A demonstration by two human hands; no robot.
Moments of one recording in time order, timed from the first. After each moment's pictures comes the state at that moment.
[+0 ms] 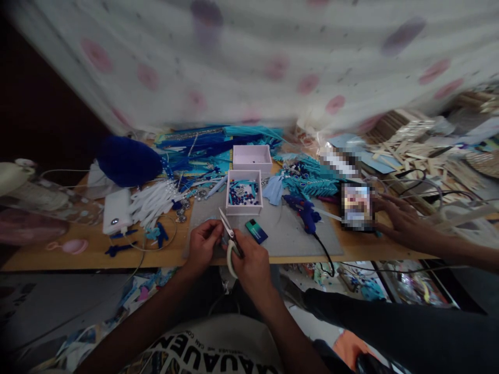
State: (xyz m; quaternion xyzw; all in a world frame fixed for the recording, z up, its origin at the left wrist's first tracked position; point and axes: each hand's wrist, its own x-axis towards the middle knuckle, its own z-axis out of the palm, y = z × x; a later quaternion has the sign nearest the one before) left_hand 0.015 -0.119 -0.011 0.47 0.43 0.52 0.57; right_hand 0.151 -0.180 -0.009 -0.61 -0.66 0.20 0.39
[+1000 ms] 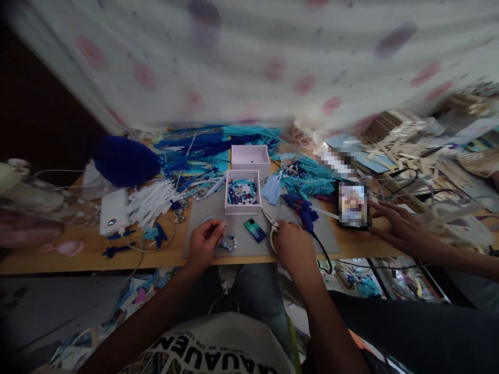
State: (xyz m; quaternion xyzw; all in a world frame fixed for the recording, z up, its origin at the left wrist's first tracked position) left_hand 0.018 -0.119 -0.008 0.46 0.43 0.51 0.58; right_hand 0.232 -0.154 0.047 -0.77 -0.63 0.05 -0.08
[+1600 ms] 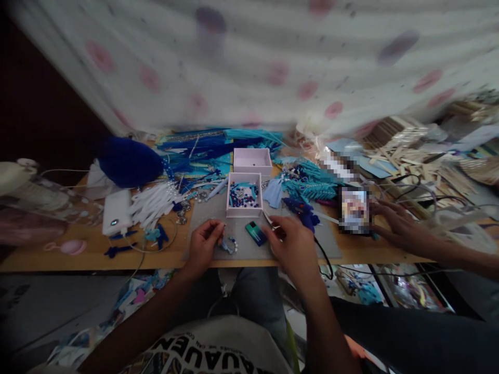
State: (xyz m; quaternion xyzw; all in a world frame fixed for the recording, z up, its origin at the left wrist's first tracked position) left_hand 0.018 -0.117 -0.004 0.43 0.43 0.53 0.59; right_hand 0.224 -0.160 0.059 -0.70 -0.63 0.13 0.31
